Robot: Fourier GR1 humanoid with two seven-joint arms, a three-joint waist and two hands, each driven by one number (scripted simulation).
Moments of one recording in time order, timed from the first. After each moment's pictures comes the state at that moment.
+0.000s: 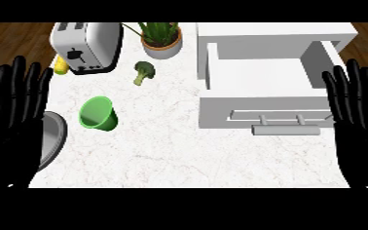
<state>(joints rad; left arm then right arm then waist) 0.00 0.10 0.00 -2.10 0.02 0.01 -0.04 0.01 -0.08 0.01 -2.10 -0.01 0.01 -0.01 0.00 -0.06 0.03</state>
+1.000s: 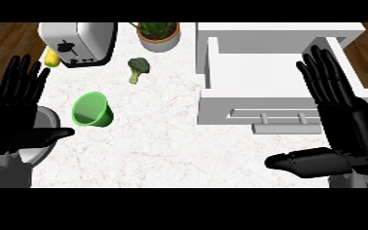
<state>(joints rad) -0.12 0.22 0.28 -1.60 0.34 -0.17 -0.04 -0.11 -0.15 -0.02 -1.97 -0.08 0.13 0.10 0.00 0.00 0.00</state>
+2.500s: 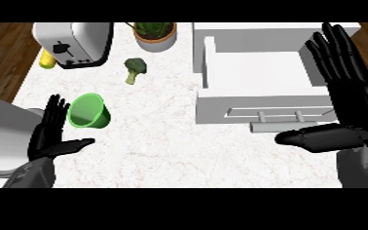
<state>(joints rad) -0.40 0.34 0.36 -0.34 0.09 -0.25 -0.81 -0.25 -0.19 -0.11 -1.87 -0.12 0.18 0.10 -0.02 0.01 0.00</state>
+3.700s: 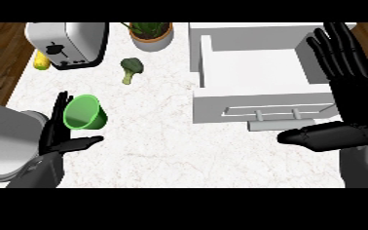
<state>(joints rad) -0.51 0.34 0.37 -0.15 0.05 -0.25 -0.95 -0.27 -0.20 -0.12 -1.88 -0.13 0.19 0.12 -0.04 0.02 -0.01</state>
